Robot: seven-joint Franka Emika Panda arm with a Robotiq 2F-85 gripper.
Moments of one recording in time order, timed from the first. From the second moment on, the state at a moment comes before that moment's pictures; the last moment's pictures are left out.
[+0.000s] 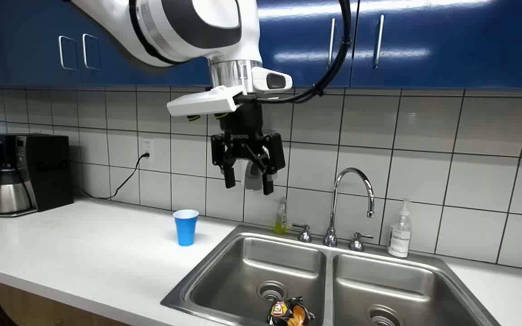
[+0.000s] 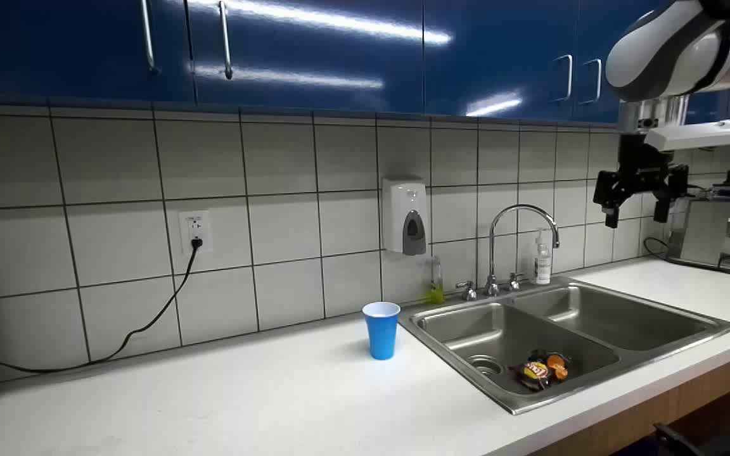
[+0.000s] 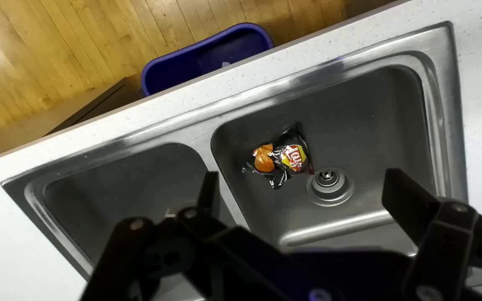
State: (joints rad) arm -0.29 -0.67 -0.26 -2.64 -0.25 2.15 -0.09
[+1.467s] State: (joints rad) arm -0.29 -0.27 -0.22 -2.68 -0.25 2.57 0.10
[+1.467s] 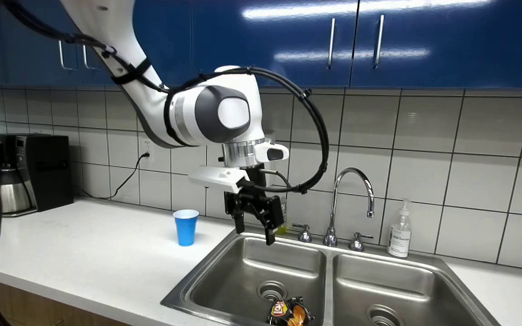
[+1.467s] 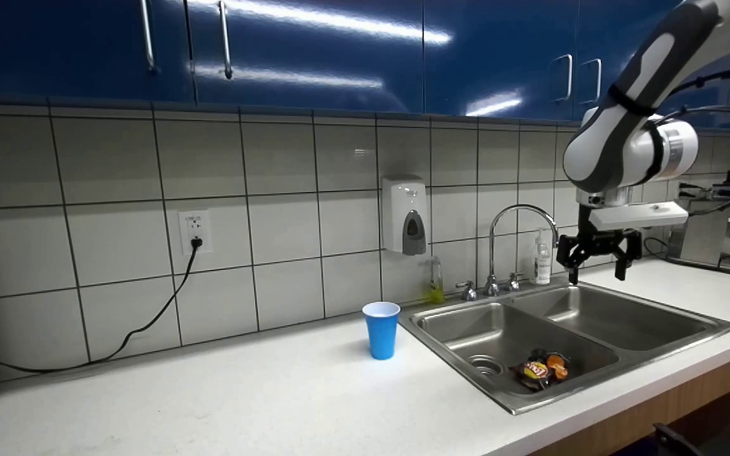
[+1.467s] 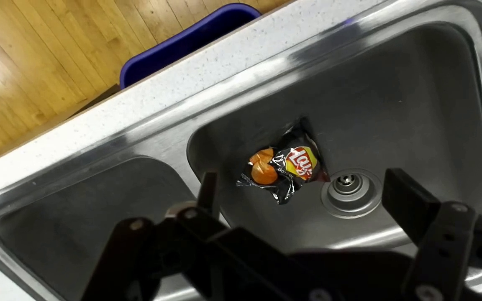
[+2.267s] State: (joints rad) arm -0.23 0.31 -0.26 -2.36 -0.23 2.78 0.28
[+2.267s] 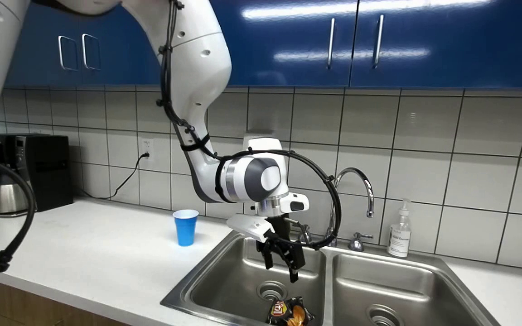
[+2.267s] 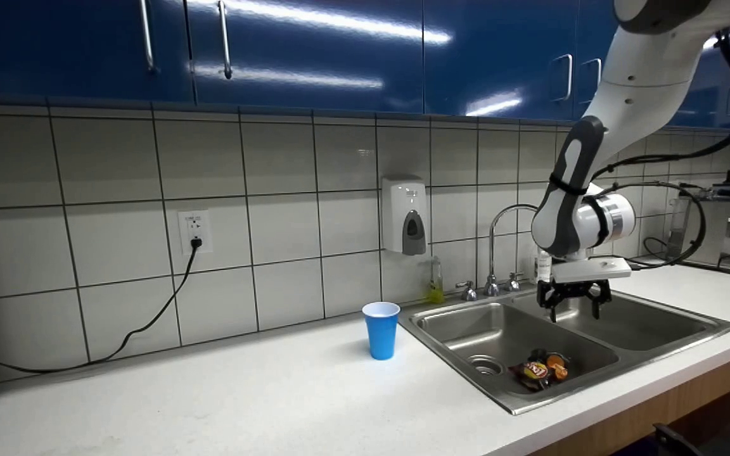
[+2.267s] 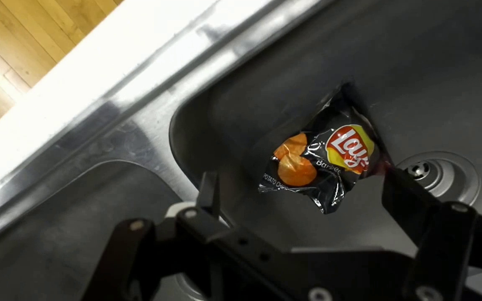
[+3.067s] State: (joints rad) arm -0.13 0.55 -0.31 -2.18 -0.14 2.79 0.31
